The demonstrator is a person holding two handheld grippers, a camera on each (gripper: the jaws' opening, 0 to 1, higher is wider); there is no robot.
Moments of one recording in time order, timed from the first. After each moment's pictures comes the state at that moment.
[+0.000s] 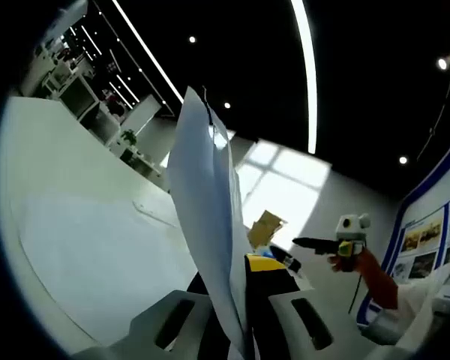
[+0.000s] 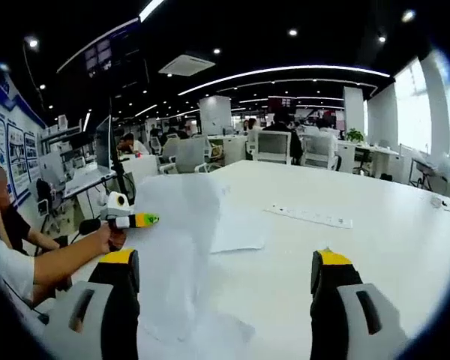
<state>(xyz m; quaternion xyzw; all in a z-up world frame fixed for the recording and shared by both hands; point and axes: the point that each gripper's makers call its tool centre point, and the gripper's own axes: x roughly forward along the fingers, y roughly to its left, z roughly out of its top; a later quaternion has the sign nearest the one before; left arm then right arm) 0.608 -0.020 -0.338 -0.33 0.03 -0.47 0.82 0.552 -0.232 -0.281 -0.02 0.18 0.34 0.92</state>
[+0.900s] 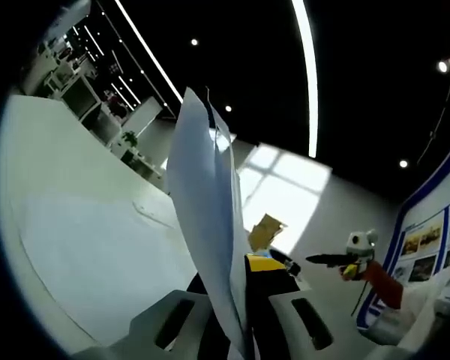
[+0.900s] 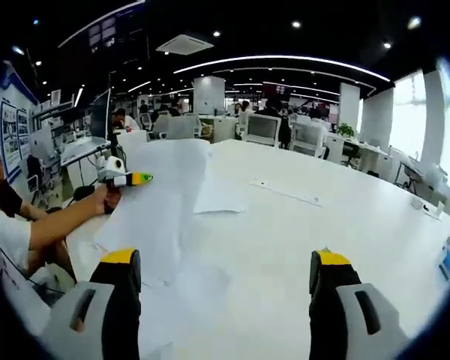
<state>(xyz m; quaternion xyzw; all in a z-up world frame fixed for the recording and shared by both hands) 0.608 -0.019 -0.337 -0.34 0.03 -0.47 0.82 0.499 -0.287 -0.303 -0.09 0.22 0.31 0.92</state>
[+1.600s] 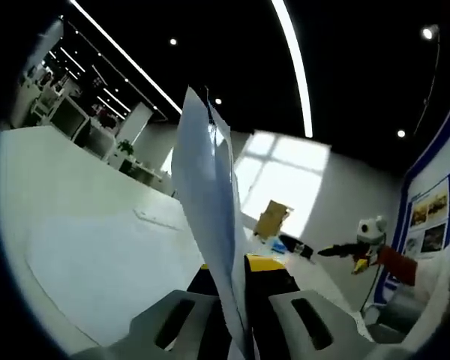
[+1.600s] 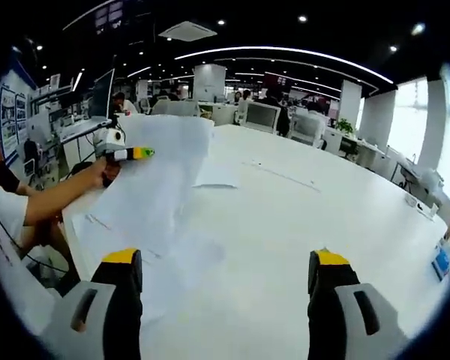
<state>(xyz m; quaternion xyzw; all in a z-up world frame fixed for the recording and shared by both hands) 0.601 -0.024 -0.335 -0.27 0.02 -0.47 0.84 0.480 -0.303 -0.339 -0.12 0.25 0.30 0.91</state>
